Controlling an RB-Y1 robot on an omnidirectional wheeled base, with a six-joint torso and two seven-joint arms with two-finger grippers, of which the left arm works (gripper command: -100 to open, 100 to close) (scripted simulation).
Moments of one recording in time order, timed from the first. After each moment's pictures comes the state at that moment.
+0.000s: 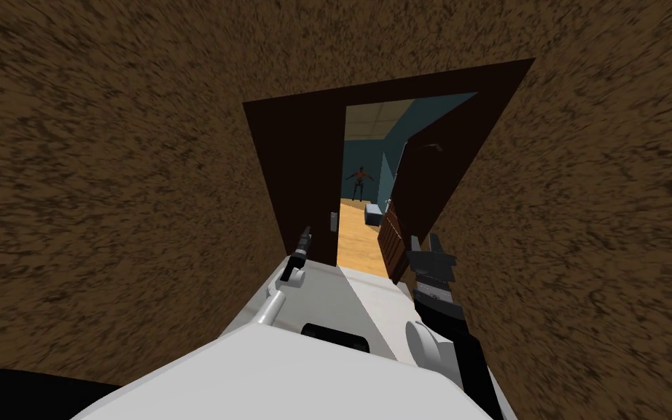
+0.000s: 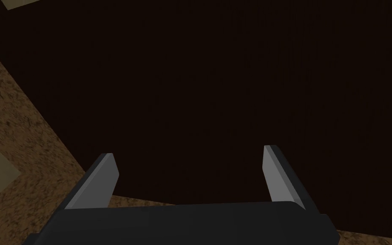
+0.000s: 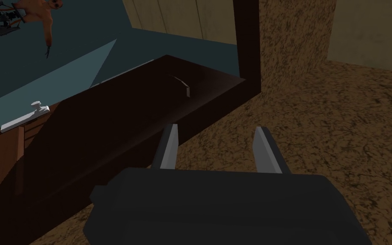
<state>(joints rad) -0.10 0.05 0.05 -1.28 0.04 -0.51 -0.11</state>
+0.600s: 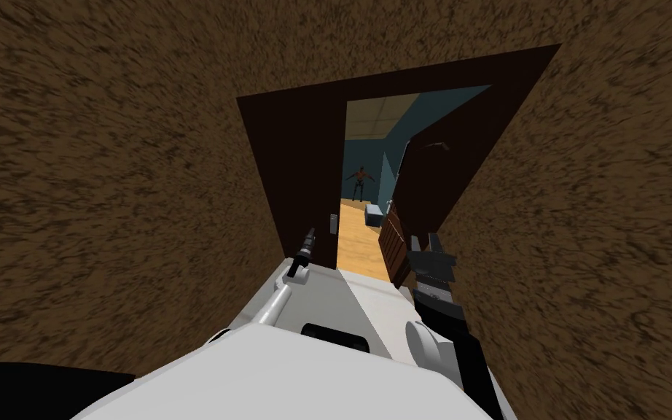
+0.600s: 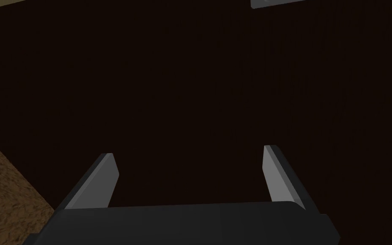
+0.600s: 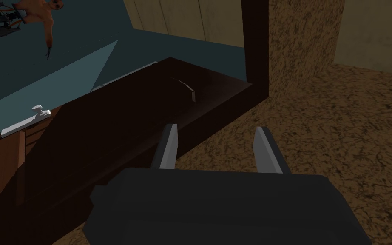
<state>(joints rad) -0.21 0.04 0.06 -1.09 0.05 -0.50 -0.10</state>
